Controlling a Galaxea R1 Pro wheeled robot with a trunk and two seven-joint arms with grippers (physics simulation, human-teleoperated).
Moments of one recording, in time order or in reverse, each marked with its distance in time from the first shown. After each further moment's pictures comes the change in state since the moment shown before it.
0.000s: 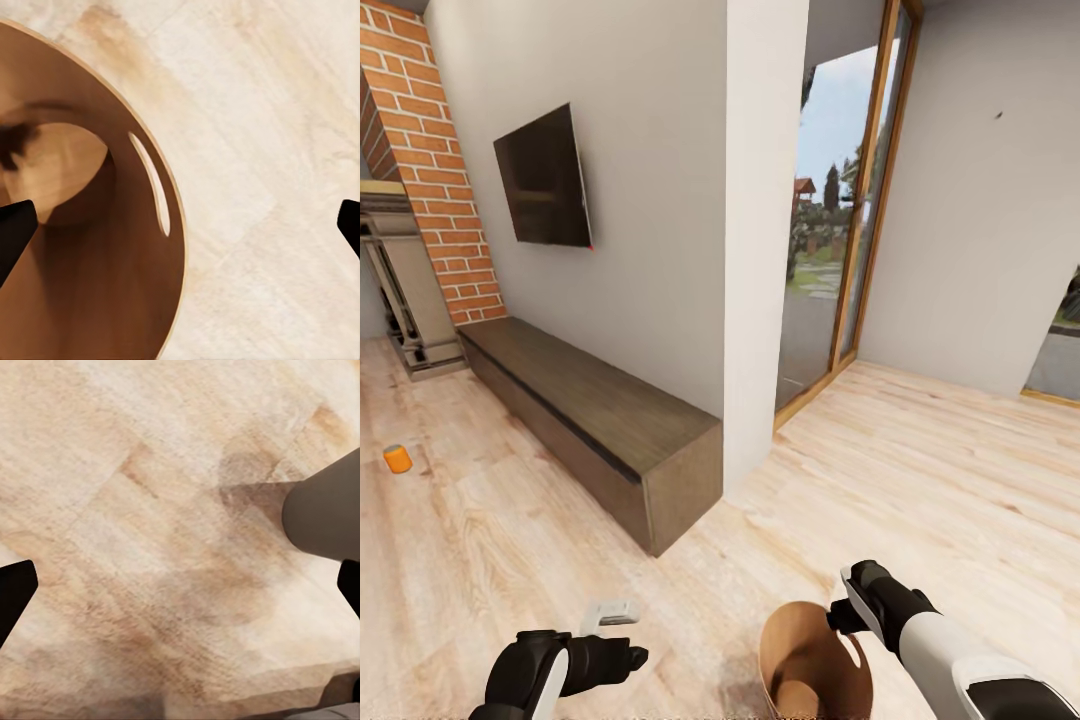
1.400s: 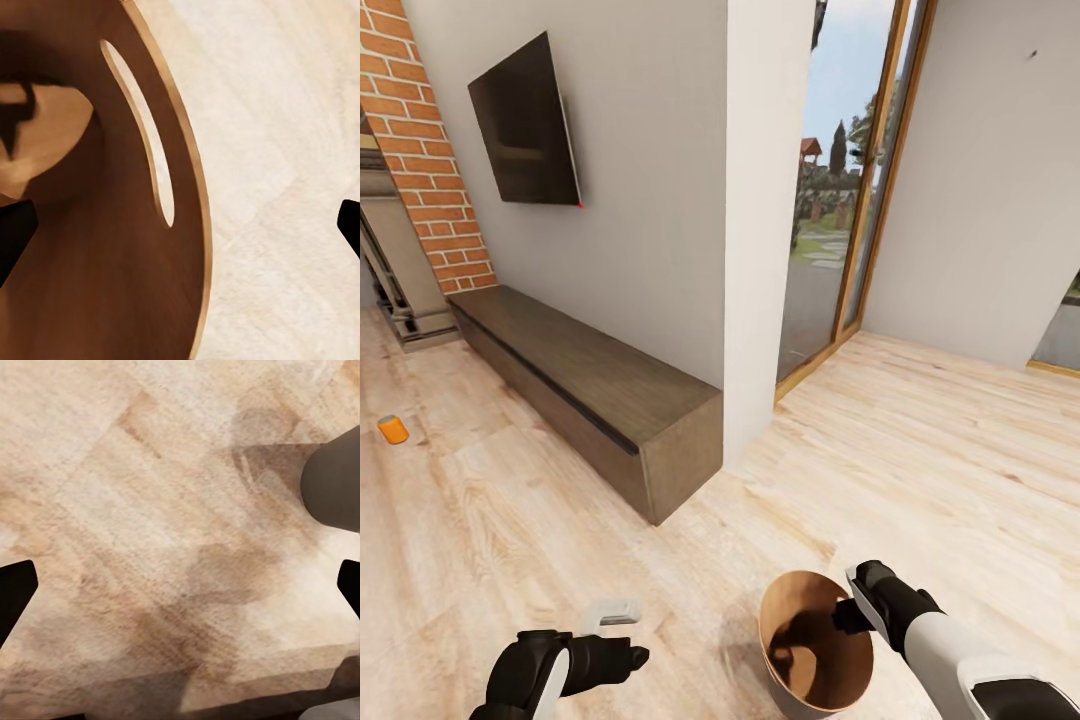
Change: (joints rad) left arm 0.000 -0.002 -0.003 -0.001 0.000 0.000 0.000; right arm 0.000 -0.015 0.000 0.000 0.000 -0.002 0.000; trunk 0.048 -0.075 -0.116
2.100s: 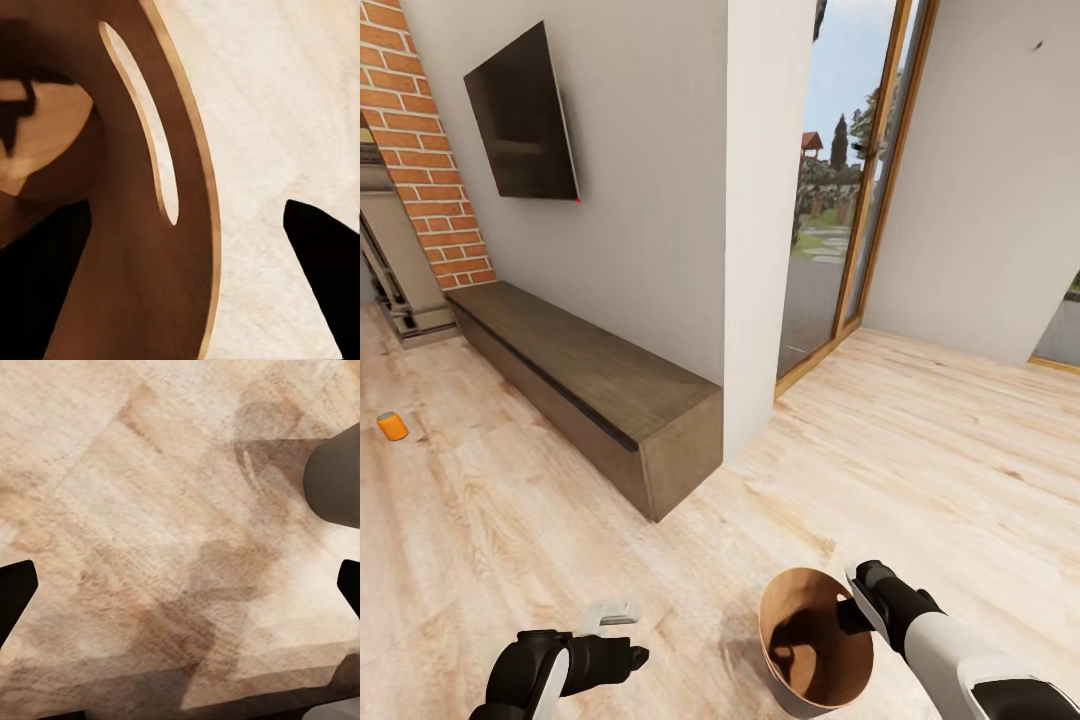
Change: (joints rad) left arm 0.000 0.001 0.000 0.000 0.000 0.000 0.000; right arm 0.000 0.000 0.000 0.000 0.000 0.000 0.000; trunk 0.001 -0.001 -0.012
